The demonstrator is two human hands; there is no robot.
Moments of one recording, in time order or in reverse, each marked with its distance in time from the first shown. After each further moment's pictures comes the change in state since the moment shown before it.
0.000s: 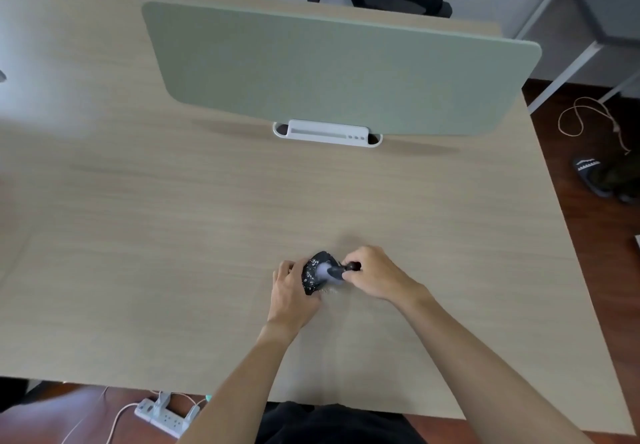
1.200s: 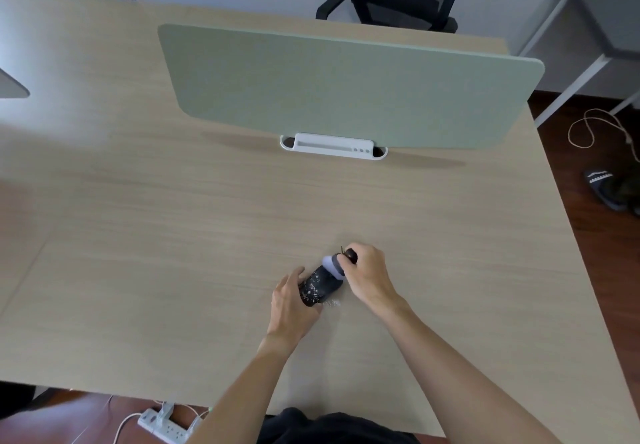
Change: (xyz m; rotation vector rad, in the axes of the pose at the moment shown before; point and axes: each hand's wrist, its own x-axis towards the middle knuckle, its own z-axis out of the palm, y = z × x) left_hand 0.004 -0.005 -0.005 -0.071 0.050 -0.033; right_hand 0.018 -0.024 0.014 0.234 0.409 0.013
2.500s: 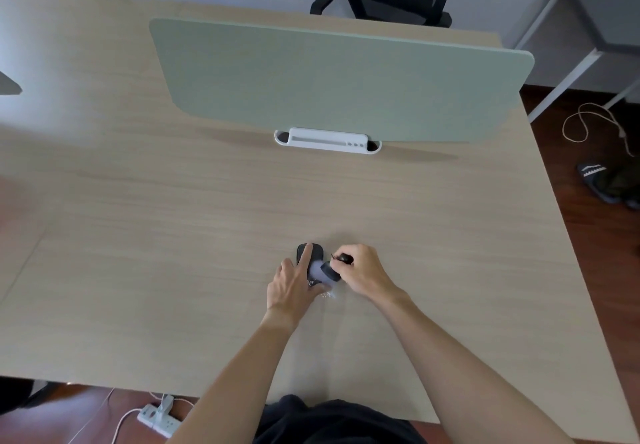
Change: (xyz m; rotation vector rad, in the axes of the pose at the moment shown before) left_hand 0.014 0.018 -0.003 0.506 -0.161 0.028; right_hand -0.004 0.019 0.000 0.075 -0.170 -0.005
